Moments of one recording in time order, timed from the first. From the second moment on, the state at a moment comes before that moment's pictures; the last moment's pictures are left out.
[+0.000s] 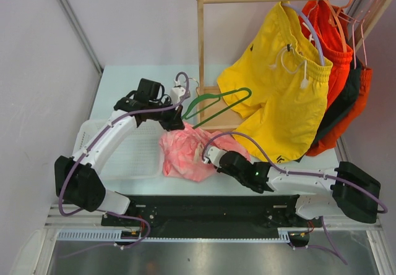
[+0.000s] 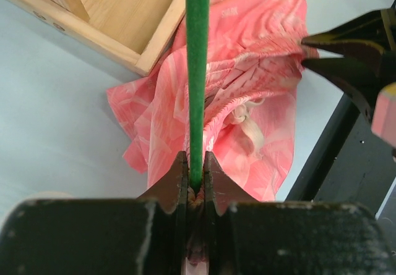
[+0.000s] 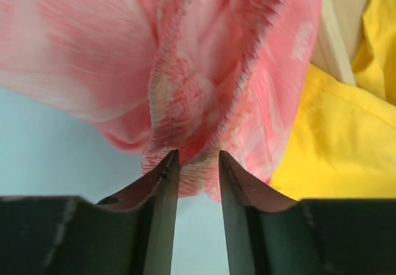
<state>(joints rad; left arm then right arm) -0.38 1.43 1.25 -0.73 0.59 0.32 1.15 1.27 0.59 -0.09 0.45 -0.26</state>
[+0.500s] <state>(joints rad) -0.35 1.43 1.25 -0.73 0.64 0.33 0.92 1.29 0.59 -0.10 0.45 -0.33</state>
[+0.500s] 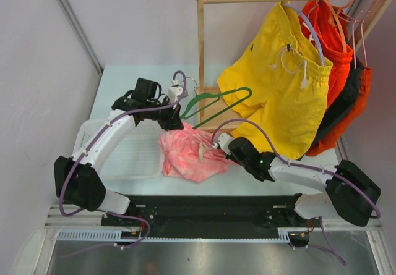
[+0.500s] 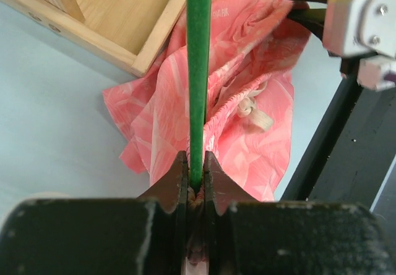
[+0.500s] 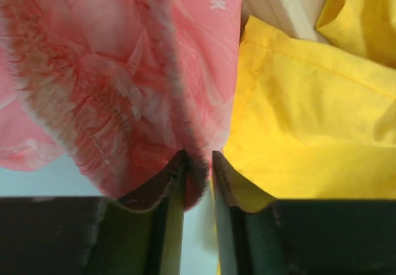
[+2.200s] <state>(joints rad) -0.24 1.30 1.25 -1.12 0.53 1.19 0.40 0.98 0.94 -0.50 -0.24 -0.22</state>
